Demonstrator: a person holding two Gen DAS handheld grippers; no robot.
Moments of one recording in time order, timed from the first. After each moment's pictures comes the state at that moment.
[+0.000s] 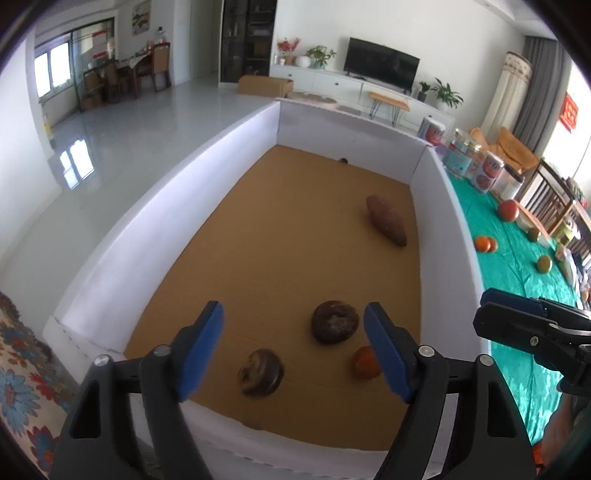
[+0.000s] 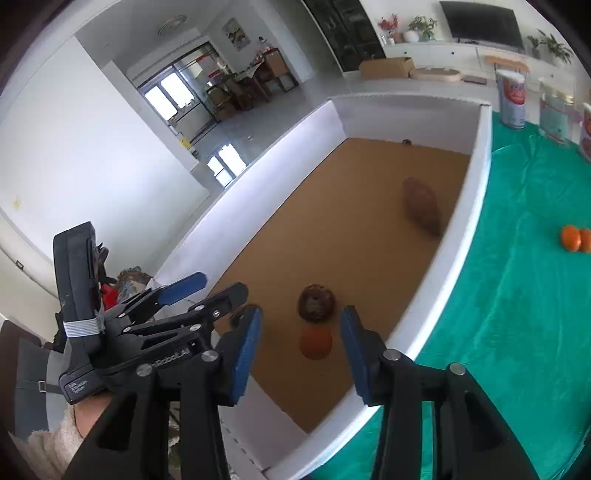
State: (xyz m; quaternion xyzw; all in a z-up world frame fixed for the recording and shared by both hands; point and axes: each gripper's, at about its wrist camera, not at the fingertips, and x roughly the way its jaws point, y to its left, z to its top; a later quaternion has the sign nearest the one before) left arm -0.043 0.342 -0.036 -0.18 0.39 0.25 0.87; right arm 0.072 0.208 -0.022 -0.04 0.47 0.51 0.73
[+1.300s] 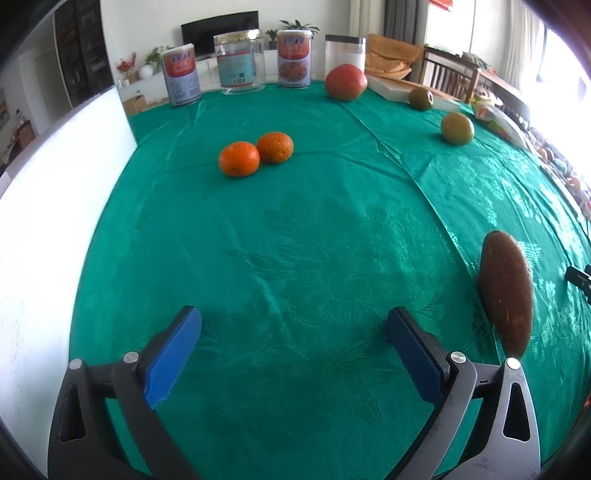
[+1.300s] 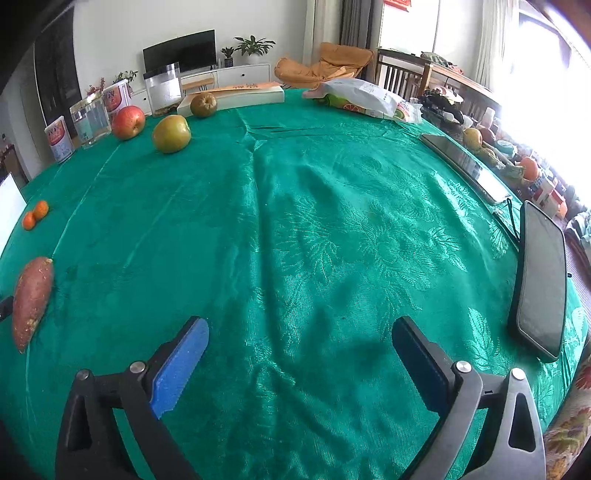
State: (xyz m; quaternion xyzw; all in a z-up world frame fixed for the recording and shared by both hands) left arm 0.169 0.099 -0.138 -0.02 0.45 0.04 0.89; right arm 0.204 -0.268 -0.122 -0.02 0.46 -0.01 0.89
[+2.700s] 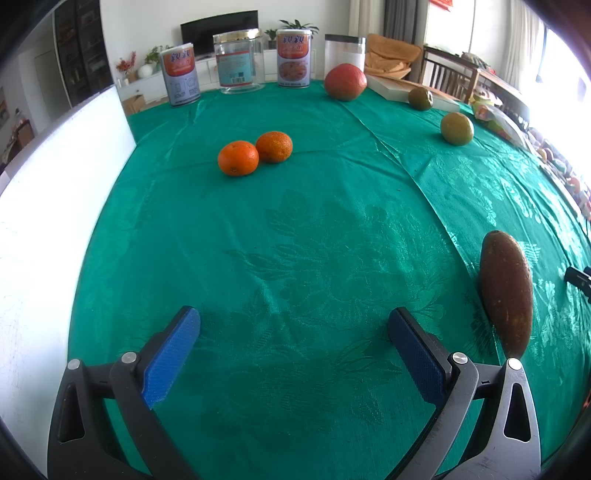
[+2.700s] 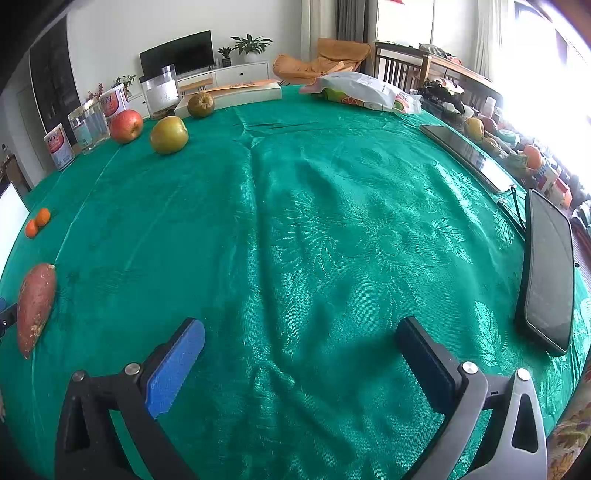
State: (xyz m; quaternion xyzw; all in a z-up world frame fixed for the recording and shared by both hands) left arm 0.169 0.098 -0.138 -0.02 0.45 0.04 0.89; right arm 0.206 -0.269 -0.126 0.00 0.46 0.00 0.89
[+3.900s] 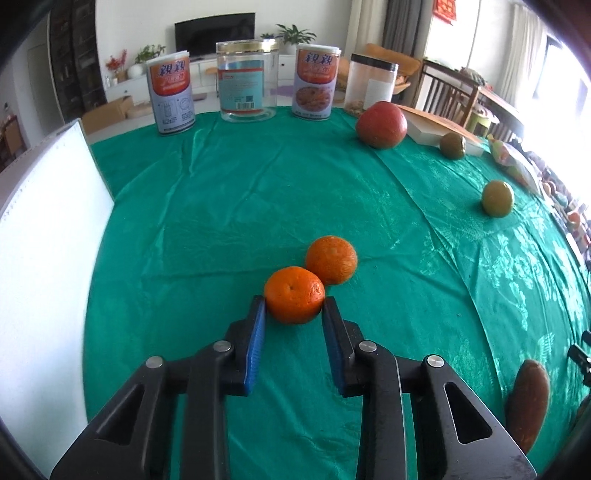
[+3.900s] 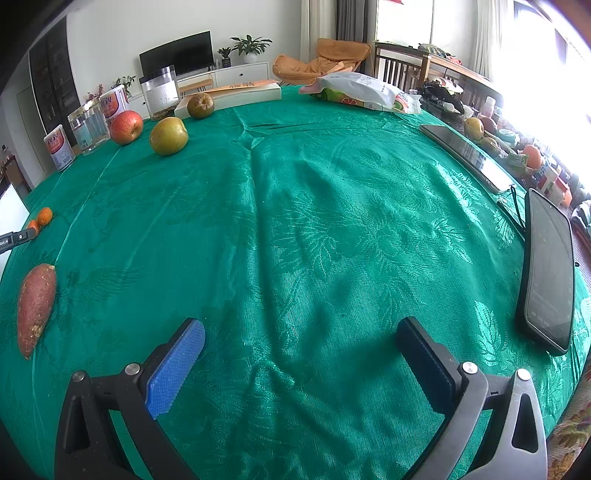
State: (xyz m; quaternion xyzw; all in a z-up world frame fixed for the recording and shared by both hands) left arm 0.266 0.153 -0.121 -0.05 0.45 0.01 0.89; right arm 0.206 -0.268 -0.126 0.00 0.46 -0.01 0.89
